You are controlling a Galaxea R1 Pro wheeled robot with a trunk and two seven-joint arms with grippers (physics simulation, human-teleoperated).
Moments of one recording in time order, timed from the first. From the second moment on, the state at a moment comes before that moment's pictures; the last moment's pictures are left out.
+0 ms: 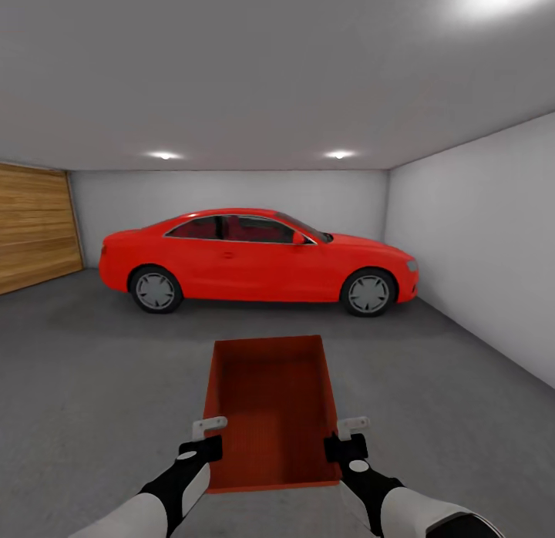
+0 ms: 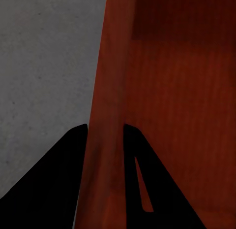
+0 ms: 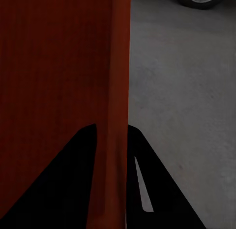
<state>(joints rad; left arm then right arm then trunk) -0.63 -0.12 -0.01 -0.23 0.14 -0.01 0.23 -0.70 0.14 0.26 -0.02 -0.08 -0.24 -0.23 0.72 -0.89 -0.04</state>
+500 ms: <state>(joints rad) -0.63 -0.12 -0.01 -0.23 0.14 -0.01 0.23 -0.70 0.14 0.26 -0.02 -0.09 -0.25 -0.23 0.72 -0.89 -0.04</state>
